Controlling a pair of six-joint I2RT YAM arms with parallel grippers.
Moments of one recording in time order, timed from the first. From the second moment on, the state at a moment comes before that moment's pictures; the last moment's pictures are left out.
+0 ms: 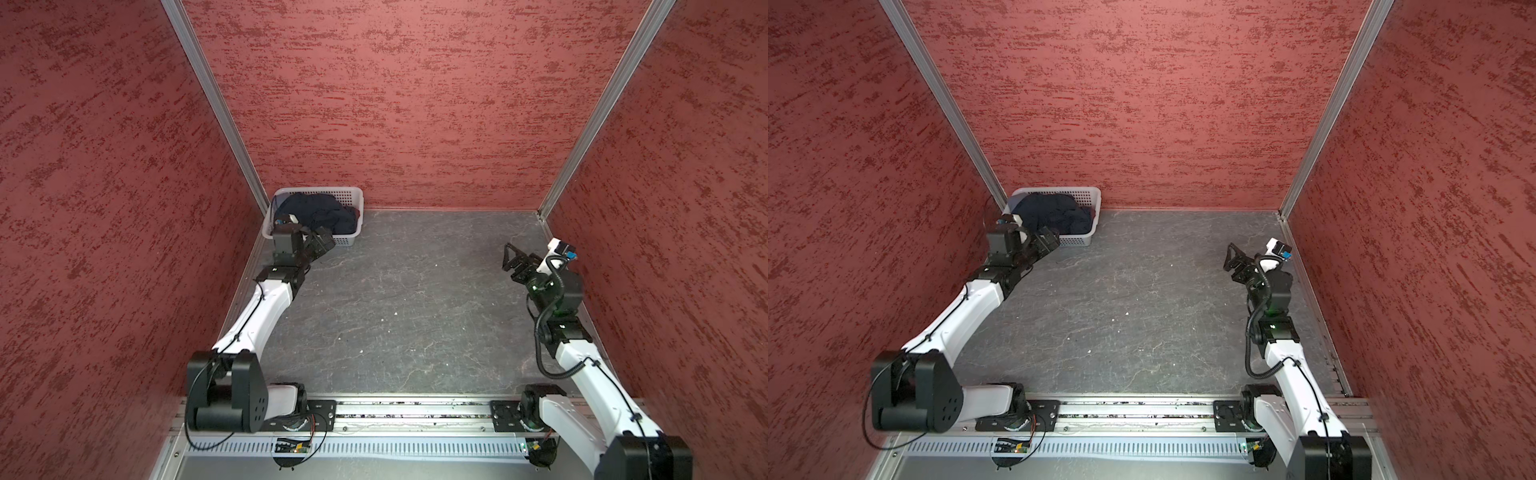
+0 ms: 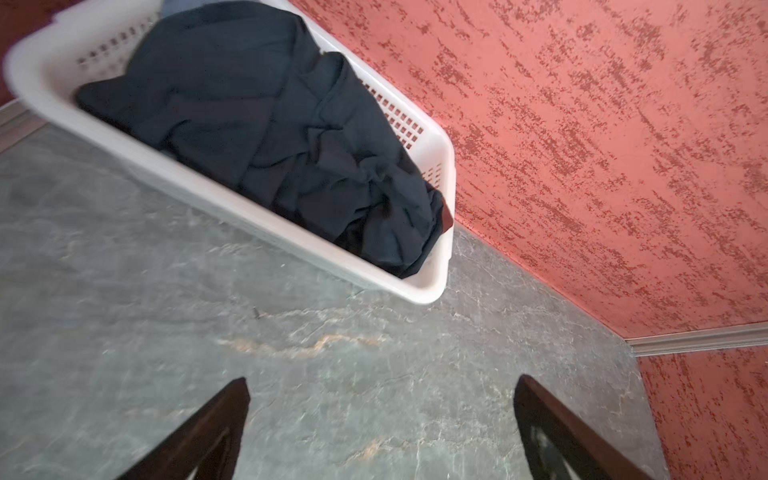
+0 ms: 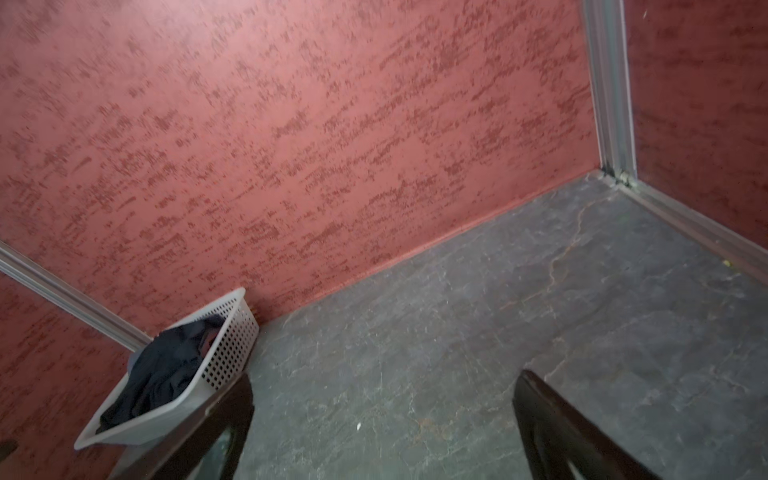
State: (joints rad) left arm -0.04 1.40 1.04 -0.17 0.05 -0.60; right arm 0.00 0.94 0.53 0.29 -0.12 0.55
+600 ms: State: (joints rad) left arm -0.04 2.11 1.83 -0.55 -0.06 -0.61; right arm 0.15 1.07 0.61 0.14 -0.13 0.51
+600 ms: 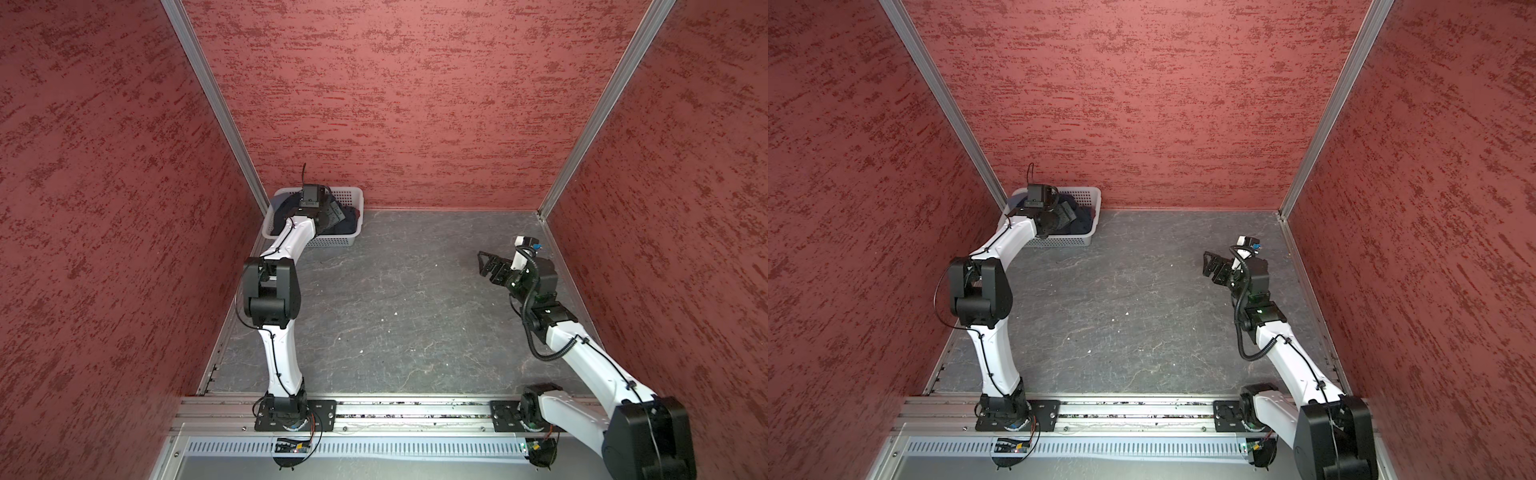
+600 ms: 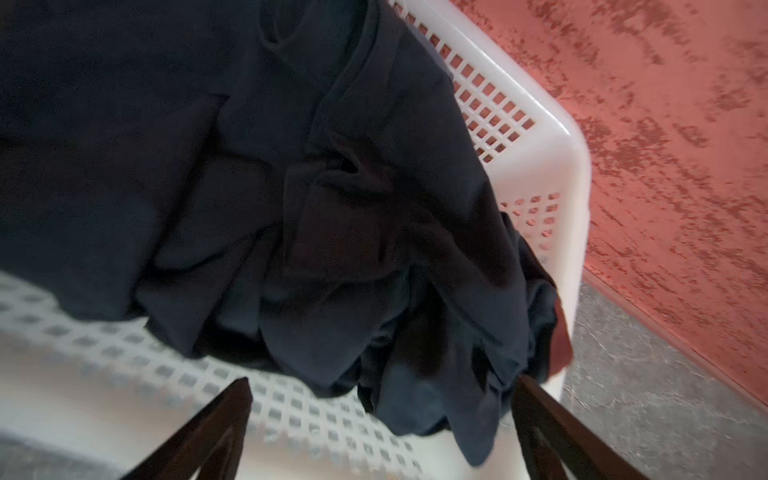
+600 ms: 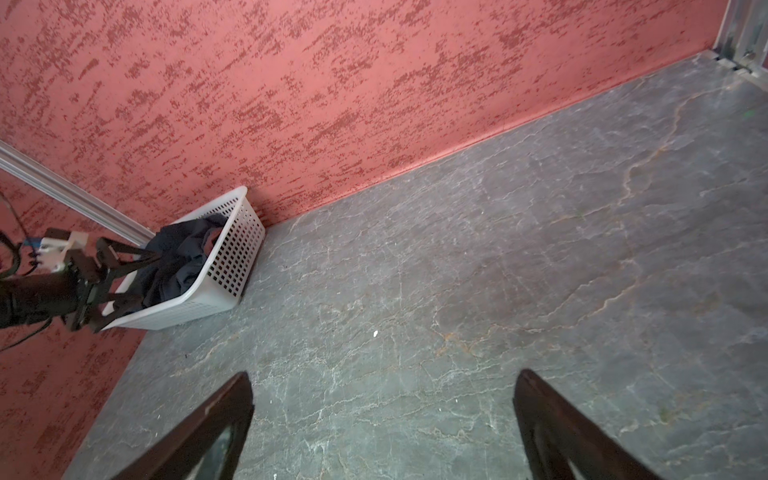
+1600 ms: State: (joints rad) left arm -0.01 2.32 2.22 -0.66 -0.03 -0.53; right arm 0.22 1.11 0.61 0.12 -0.11 0.49
